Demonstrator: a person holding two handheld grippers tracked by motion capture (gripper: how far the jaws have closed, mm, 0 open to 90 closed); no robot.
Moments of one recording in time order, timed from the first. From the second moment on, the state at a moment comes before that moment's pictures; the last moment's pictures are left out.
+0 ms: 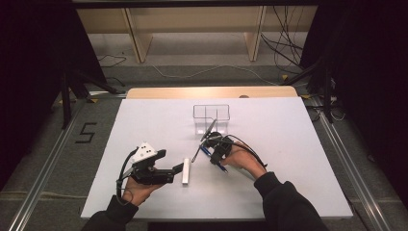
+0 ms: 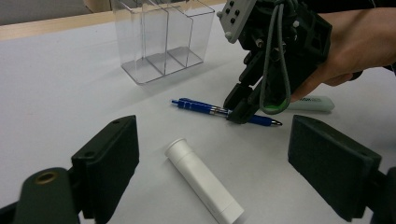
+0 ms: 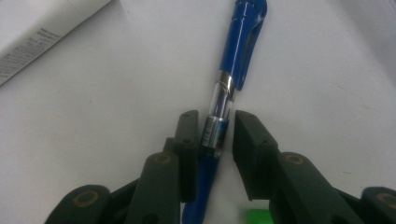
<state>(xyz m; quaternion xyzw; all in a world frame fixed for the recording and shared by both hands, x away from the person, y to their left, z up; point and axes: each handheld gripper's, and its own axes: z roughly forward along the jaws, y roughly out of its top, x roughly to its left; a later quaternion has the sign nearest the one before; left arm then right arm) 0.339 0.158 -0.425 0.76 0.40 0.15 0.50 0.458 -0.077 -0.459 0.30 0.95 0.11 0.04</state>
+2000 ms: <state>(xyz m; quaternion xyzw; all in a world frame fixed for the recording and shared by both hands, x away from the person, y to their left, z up) 0.351 0.159 -0.425 0.78 0.39 0.10 0.48 0.391 -0.103 -0.412 0.17 0.96 0.19 0.12</state>
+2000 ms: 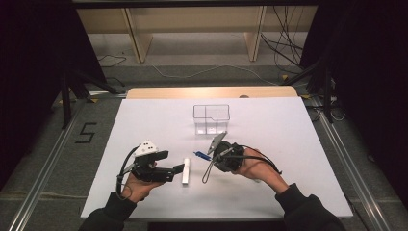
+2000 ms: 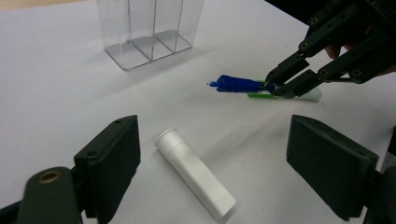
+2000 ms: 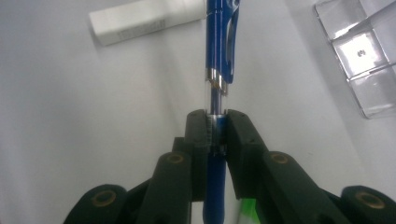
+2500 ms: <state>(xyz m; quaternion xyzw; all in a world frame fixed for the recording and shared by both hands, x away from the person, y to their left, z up) 0.363 0.135 -0.417 0.83 0.34 0.03 0.44 0.359 -0.114 -0.414 0.10 0.96 0.19 0.15</state>
